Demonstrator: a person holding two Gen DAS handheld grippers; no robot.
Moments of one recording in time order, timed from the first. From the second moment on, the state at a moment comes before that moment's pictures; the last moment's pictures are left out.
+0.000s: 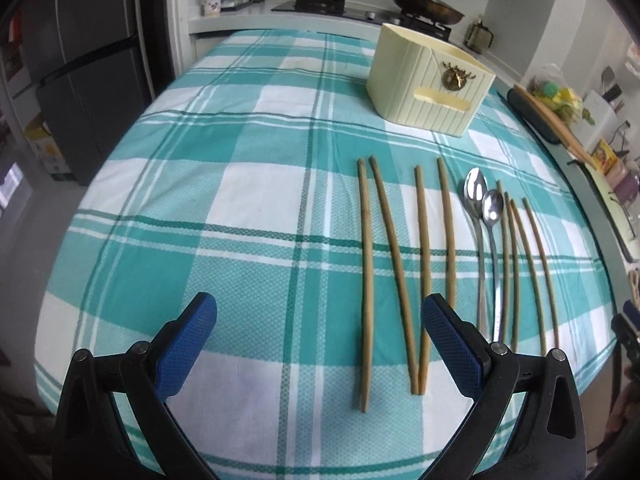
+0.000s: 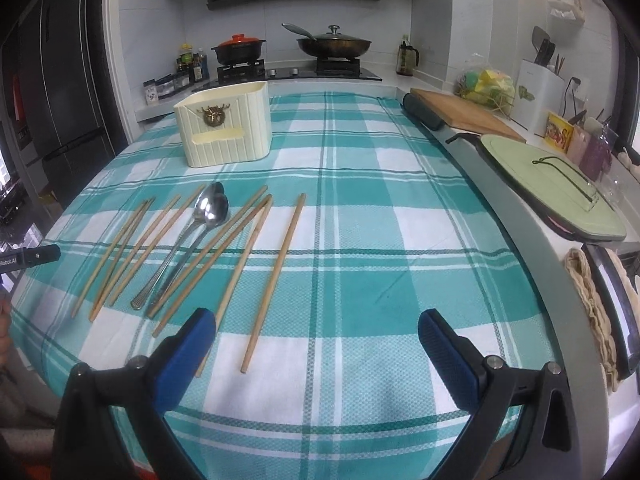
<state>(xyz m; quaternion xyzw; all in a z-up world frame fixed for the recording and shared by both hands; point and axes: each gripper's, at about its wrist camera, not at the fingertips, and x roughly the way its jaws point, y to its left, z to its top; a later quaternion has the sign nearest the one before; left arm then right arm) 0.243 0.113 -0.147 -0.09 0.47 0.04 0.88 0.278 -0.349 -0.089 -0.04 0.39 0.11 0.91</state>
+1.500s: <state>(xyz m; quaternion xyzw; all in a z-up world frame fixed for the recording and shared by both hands) 0.397 0.099 -0.186 -0.01 0.54 -0.02 0.84 0.493 -0.256 -0.160 -0.09 0.49 0.16 0.85</state>
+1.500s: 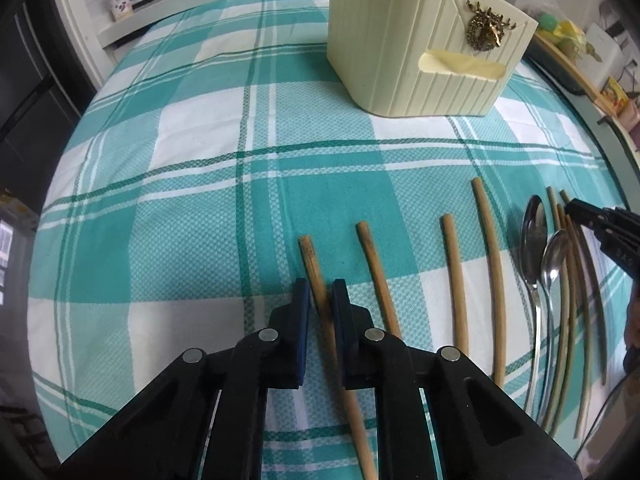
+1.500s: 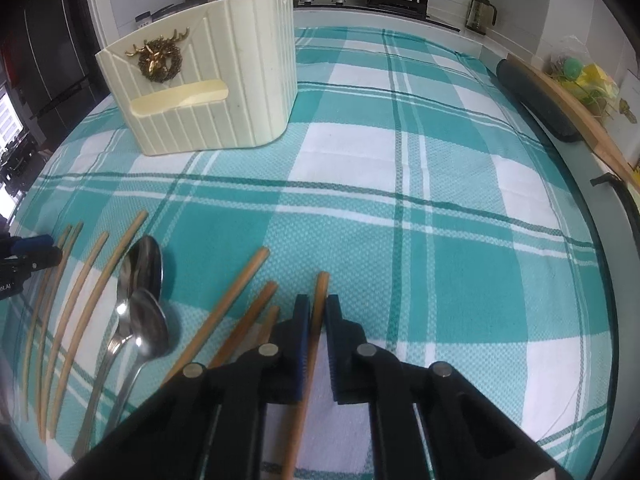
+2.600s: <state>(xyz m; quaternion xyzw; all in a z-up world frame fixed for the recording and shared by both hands) 0.352 0.106 0.107 -0.10 0.24 -0.10 0.96 0.426 -0.274 0.100 0.01 0.20 0.24 0.95</state>
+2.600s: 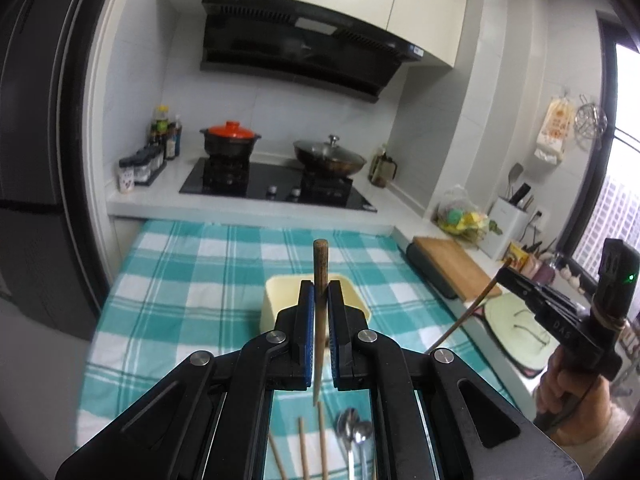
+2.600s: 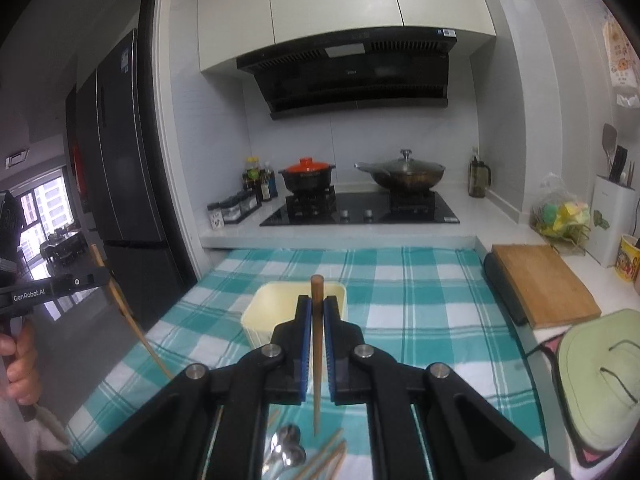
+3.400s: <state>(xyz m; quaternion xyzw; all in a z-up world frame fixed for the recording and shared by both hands) 0.529 0.079 -0.006 -0.11 0.39 -0.05 0.91 0.621 -0.180 0.030 0.02 0.35 0.23 0.91</state>
